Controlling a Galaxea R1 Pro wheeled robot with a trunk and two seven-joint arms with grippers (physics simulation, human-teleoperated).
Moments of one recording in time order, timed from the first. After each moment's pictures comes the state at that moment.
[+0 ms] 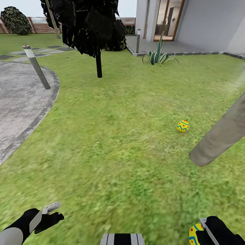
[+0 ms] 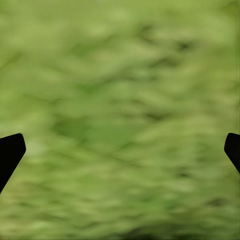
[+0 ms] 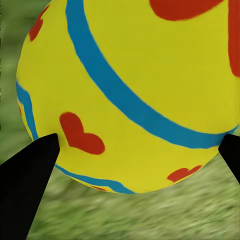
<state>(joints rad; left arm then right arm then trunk) -0.63 0.28 0.19 -0.23 0.18 0.52 -0.16 -0.44 -0.28 -0.06 -0.52 0.10 0.73 0.12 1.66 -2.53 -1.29</state>
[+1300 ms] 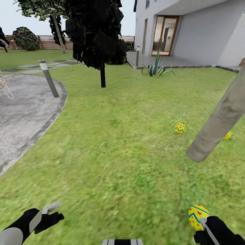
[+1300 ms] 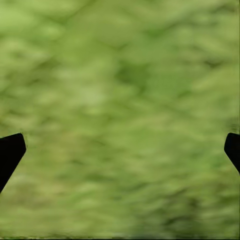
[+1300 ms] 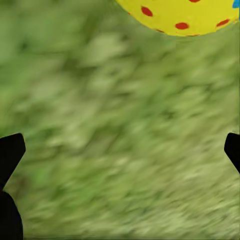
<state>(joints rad) -0.63 0.28 0.20 -0.23 0.18 0.52 -0.16 -0.44 -0.28 -0.06 -0.52 0.10 0.73 0.12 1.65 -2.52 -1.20</state>
